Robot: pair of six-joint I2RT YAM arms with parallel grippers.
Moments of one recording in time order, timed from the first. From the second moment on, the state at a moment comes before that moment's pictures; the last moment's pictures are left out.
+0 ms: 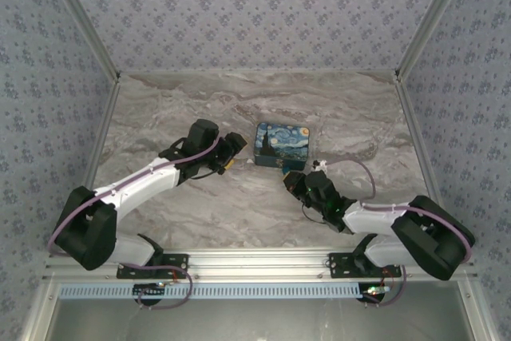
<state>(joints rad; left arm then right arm) -0.61 1.37 0.85 -0.20 0.19 -1.29 0.75 1.27 0.23 0.54 0.12 1.25</state>
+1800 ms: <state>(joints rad) -0.50 1.73 0.93 -0.09 0.50 -0.87 0.25 1.48 0.52 0.42 -0.52 0.71</state>
